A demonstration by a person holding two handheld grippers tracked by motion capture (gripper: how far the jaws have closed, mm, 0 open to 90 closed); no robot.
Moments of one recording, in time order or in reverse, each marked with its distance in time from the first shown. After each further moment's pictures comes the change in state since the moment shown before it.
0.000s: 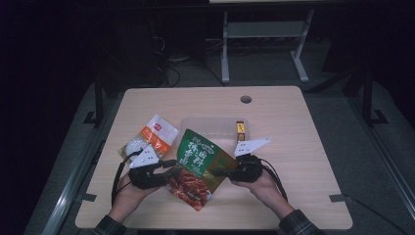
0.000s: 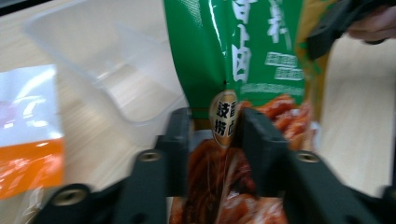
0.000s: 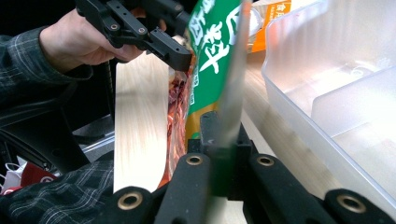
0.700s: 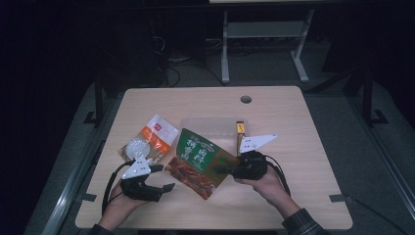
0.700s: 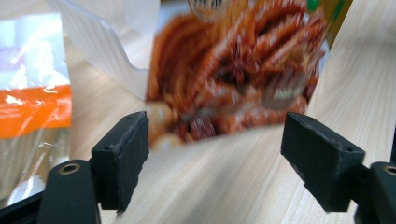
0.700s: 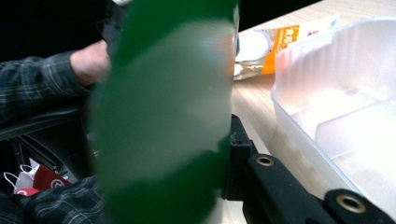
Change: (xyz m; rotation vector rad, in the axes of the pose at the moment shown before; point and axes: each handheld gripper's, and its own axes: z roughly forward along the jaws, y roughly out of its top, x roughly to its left) left arm -0.002 -0.031 -0.008 0.043 0.011 0.010; right arm 0.009 0.016 -0.019 -0.041 0.038 -0.025
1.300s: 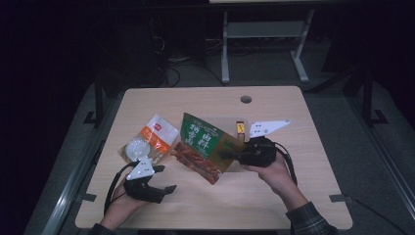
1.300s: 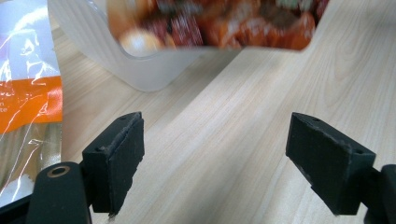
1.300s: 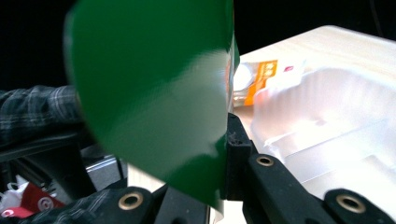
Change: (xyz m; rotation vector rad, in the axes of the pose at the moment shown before) left arm 0.000 -0.004 0.008 0.024 0.000 0.012; right arm -0.003 0.034 -0.030 -0.076 -0.049 -0.017
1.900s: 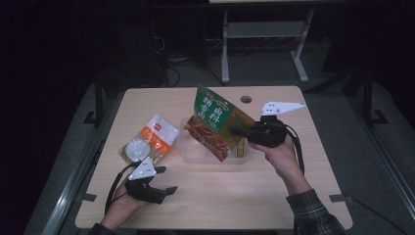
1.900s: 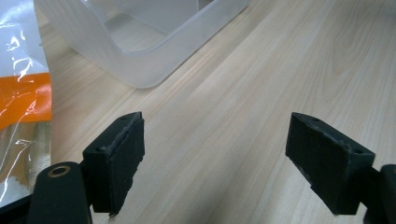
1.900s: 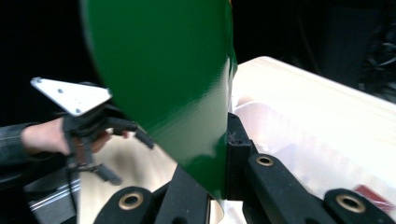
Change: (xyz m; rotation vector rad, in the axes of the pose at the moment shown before) left arm 0.000 -0.001 0.004 0.015 -0.017 0.016; right arm -0.022 0.029 -0.024 -0.066 -0.164 0.010
